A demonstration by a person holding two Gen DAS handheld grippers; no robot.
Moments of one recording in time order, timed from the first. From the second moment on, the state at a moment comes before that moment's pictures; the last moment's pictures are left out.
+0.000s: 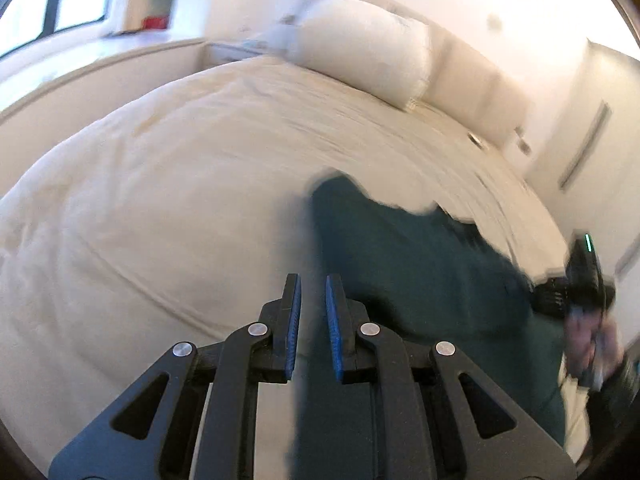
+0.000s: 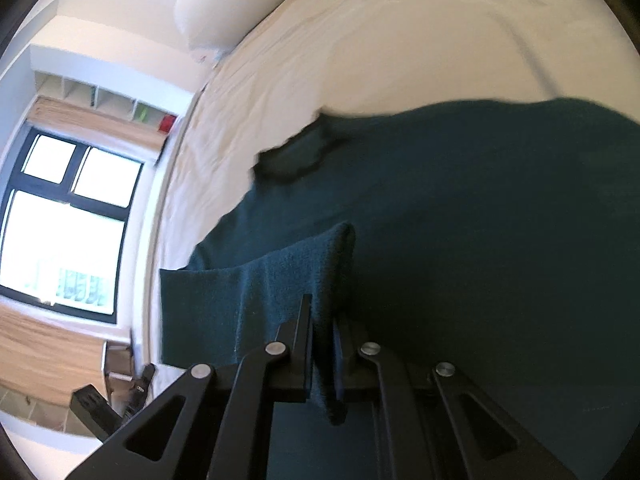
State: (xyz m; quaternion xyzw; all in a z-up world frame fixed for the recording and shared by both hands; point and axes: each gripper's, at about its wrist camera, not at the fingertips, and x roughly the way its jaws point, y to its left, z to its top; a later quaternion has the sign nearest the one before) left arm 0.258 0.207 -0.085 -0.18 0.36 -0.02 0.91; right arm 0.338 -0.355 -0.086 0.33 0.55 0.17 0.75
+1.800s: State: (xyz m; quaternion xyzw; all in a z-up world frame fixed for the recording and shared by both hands) left arm 0.340 0.083 -0.153 0.03 0.42 -0.05 0.90; right arm 0.294 -0.395 -0.055 0.28 0.48 0.16 0.82
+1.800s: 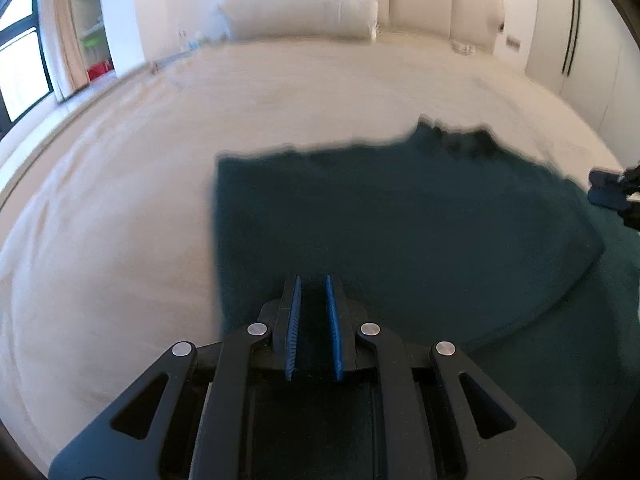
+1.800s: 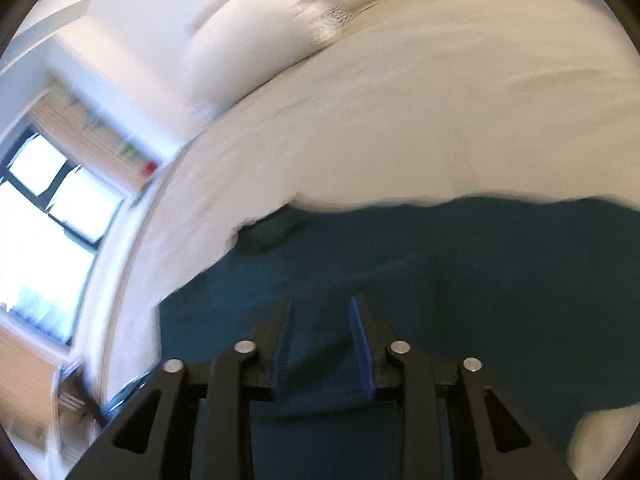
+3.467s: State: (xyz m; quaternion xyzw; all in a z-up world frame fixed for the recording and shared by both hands) left arm 0.327 0.085 -0.094 -0.20 0.39 -0.16 0.89; right arm 0.260 -0.392 0.010 0.04 0.38 0.02 0.92
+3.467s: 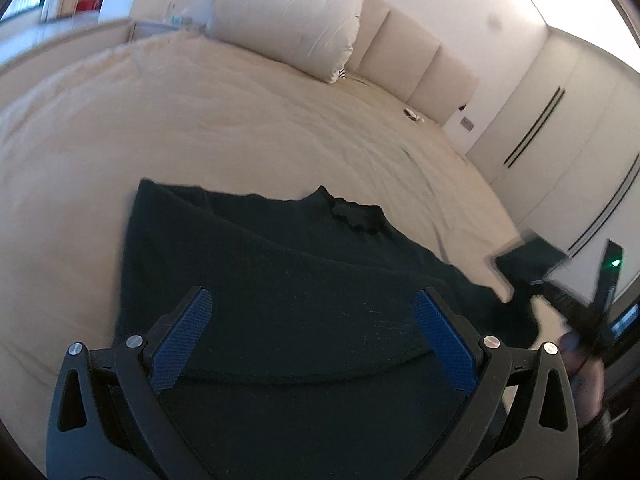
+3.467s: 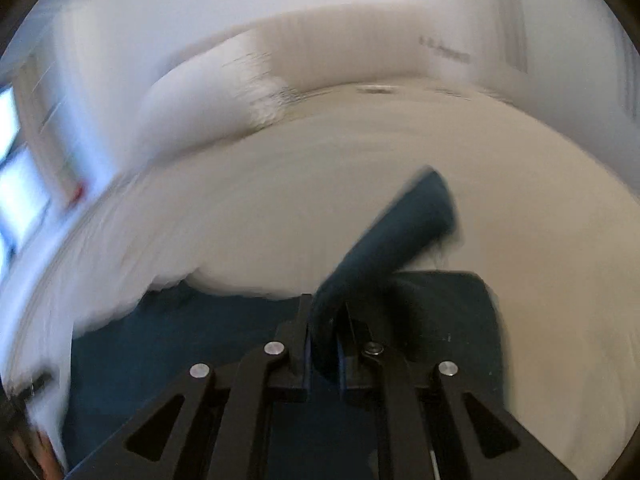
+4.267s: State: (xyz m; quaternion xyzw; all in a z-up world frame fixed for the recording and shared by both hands) left arm 0.412 0.013 -0.163 -0.25 0.56 -0.21 0.76; right arm 0.203 -0.426 -0.070 0.33 0.42 0.12 0.83
